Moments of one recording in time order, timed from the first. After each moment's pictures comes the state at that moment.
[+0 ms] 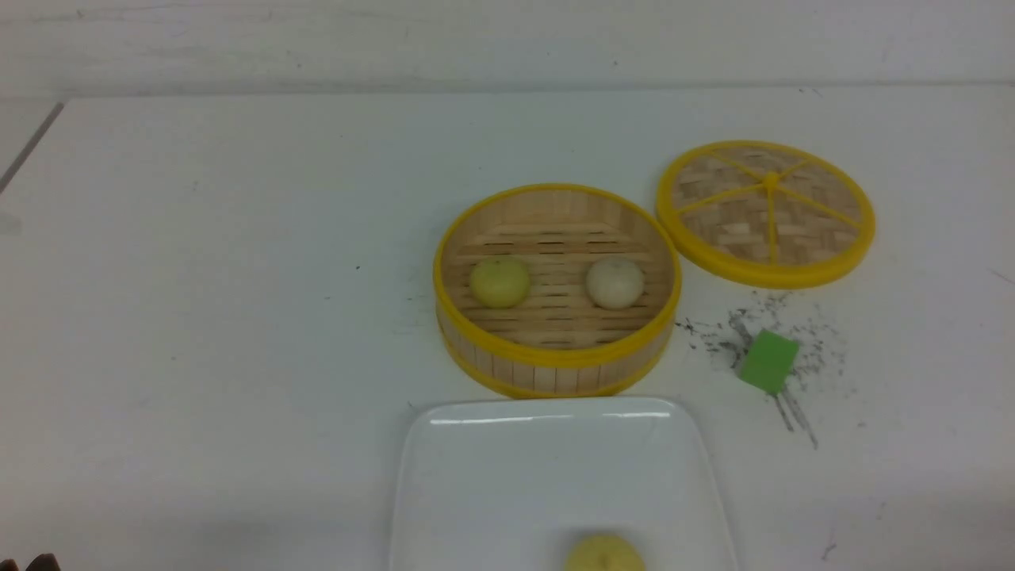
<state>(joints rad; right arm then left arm) 0.06 -0.01 0.02 0.04 0.40 0.02 -0.02 -0.01 0.03 0.16 0.37 -0.21</state>
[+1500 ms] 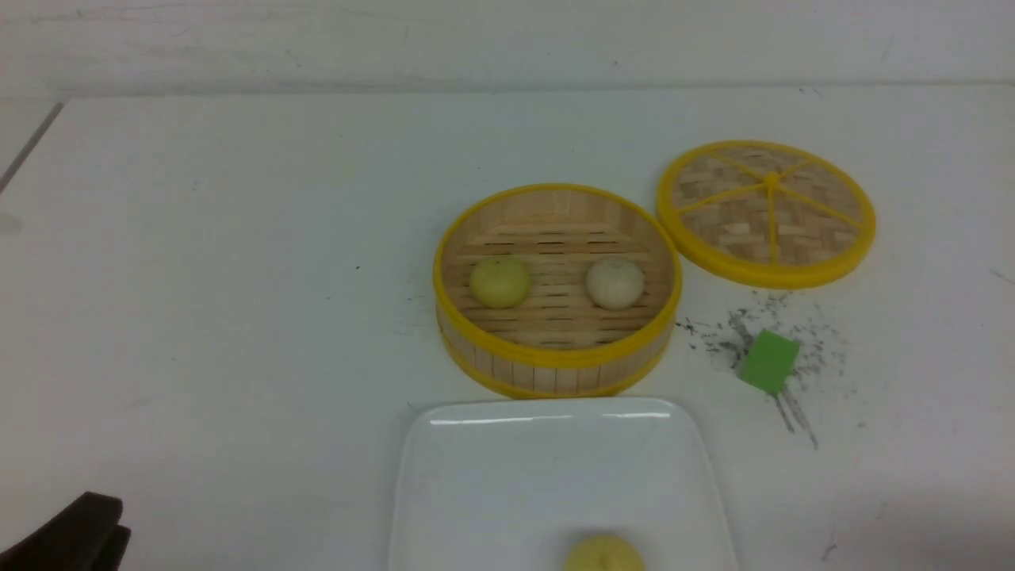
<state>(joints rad) 0.06 -0.01 0.01 0.54 0.32 0.33 -0.02 -0.01 0.02 -0.68 0.21 -0.71</state>
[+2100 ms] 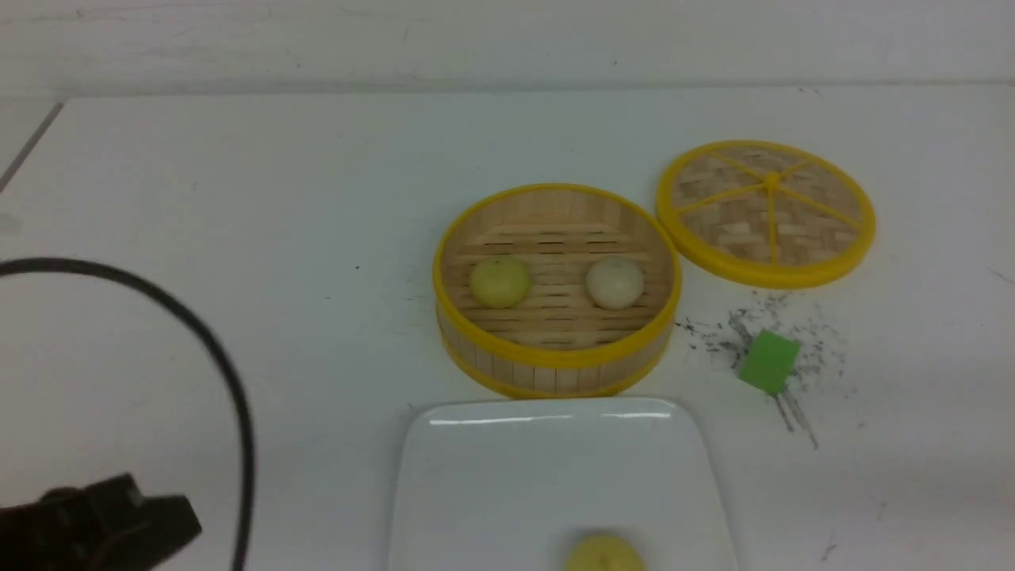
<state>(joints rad) 0.06 0.55 -0.55 0.03 0.94 0.22 -0.02 0.59 -0.51 -0.52 0.87 -0.19</state>
